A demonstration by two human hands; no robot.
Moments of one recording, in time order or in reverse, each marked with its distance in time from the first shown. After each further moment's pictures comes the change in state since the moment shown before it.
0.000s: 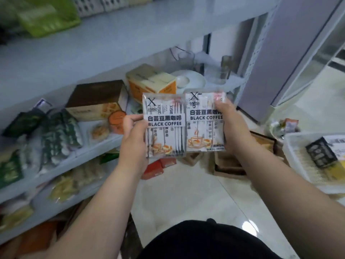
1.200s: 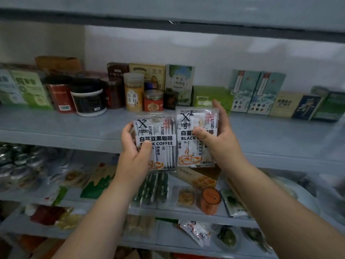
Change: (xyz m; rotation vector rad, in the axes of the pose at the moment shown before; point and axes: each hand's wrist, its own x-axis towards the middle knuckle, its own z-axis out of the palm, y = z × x) left_hand 0.036 0.182 -0.268 0.372 0.567 0.569; right_hand 0.045 -0.058 0.393 -0.369 -0.673 -0.639
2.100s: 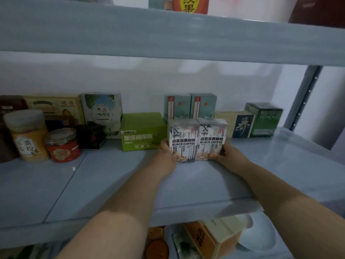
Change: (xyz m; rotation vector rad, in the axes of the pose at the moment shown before) left_hand 0.144 0.007 0.332 0.416 -0.593 -0.103; right_hand 0.126 0.128 -0.290 -0.722 -0.009 0.417
